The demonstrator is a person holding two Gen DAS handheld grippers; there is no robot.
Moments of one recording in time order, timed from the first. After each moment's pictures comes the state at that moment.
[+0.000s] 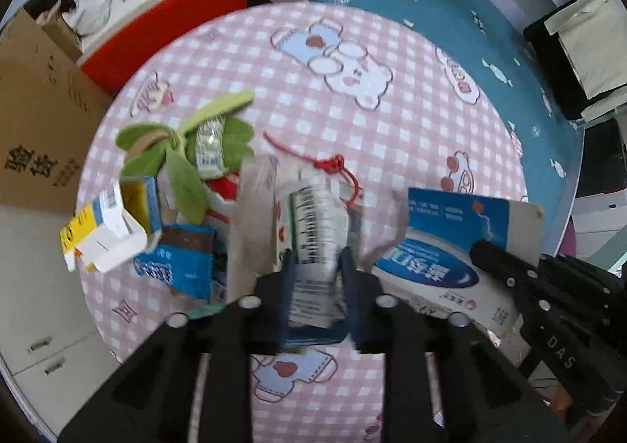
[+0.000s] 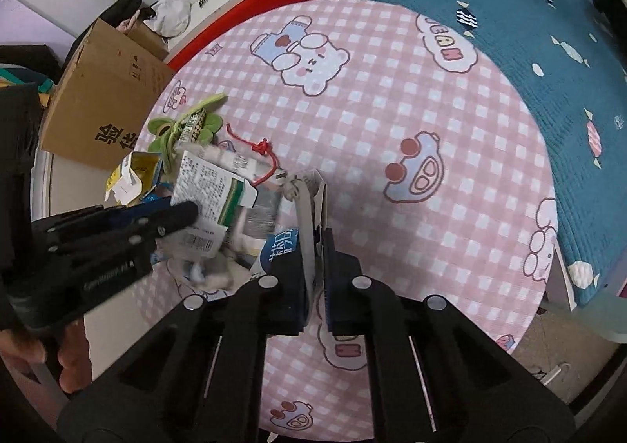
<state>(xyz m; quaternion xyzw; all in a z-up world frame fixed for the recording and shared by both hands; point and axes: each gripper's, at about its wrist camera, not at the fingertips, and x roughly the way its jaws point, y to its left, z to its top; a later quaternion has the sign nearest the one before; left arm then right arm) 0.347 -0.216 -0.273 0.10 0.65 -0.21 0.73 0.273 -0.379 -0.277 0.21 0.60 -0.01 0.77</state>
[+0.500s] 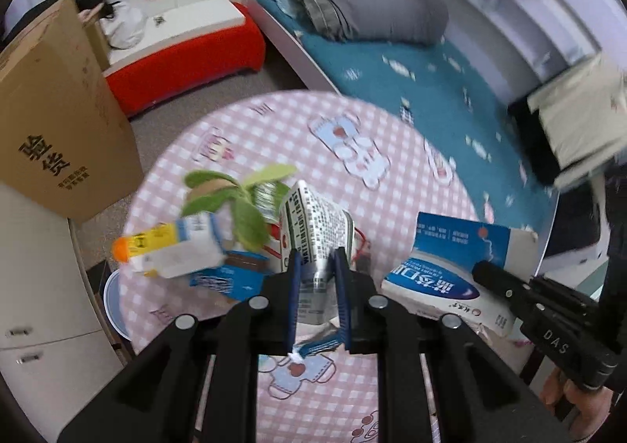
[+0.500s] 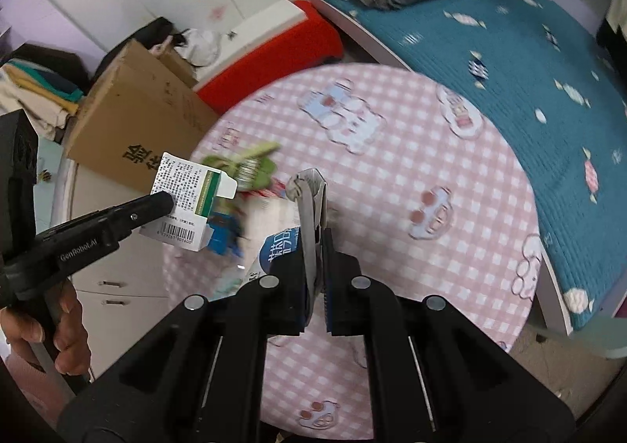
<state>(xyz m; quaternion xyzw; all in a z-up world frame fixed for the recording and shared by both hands) 0.356 -0.140 -0.188 -0.01 0.58 -0.21 0.79 0.277 -0.353 -0.197 0.20 0.54 0.02 0.82</state>
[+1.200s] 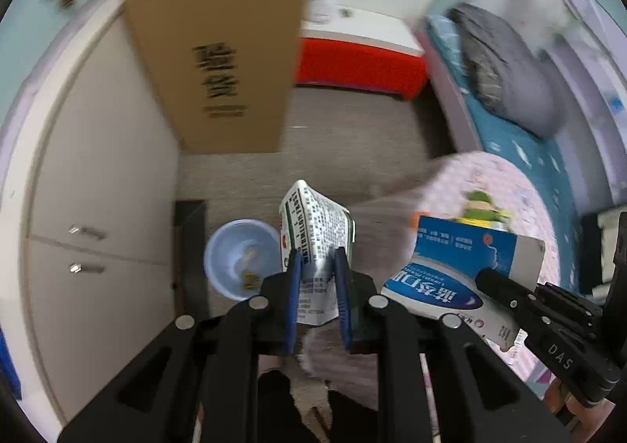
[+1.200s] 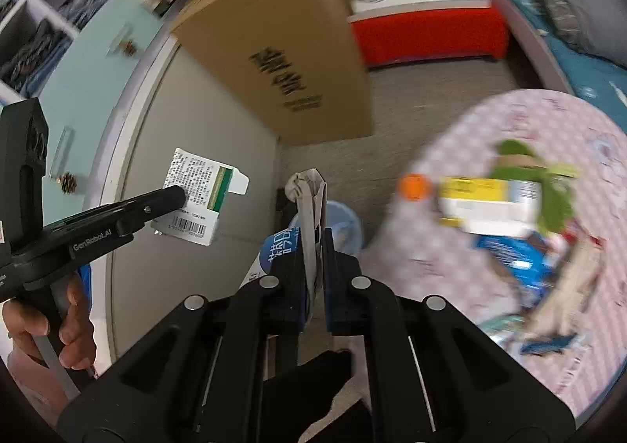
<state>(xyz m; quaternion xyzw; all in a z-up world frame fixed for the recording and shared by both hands) 0.342 0.211 -0.200 -0.11 0.58 0.00 0.80 0.349 -0.006 -0.212 0.09 0.58 0.23 0.78</state>
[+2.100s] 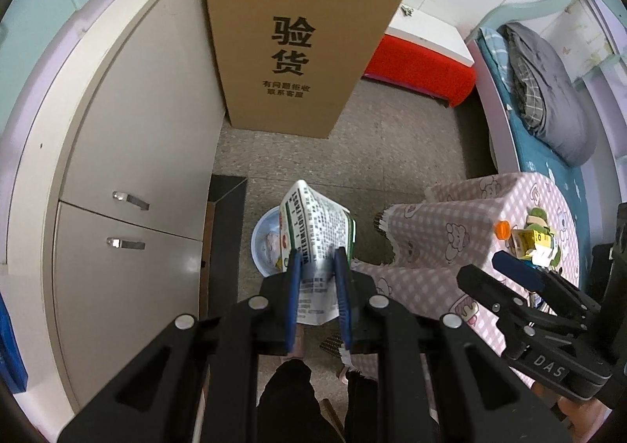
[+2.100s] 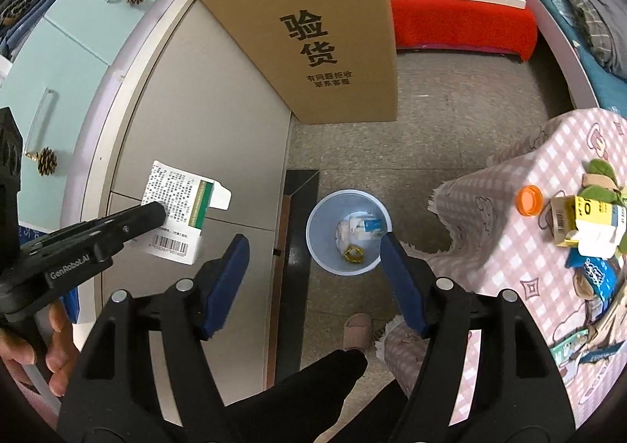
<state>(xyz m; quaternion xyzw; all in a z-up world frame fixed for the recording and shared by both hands) 0.324 0.320 -0.233 -0.15 0.60 0.04 0.78 0.353 0.115 -0.245 0.05 0.60 0.23 0.77</state>
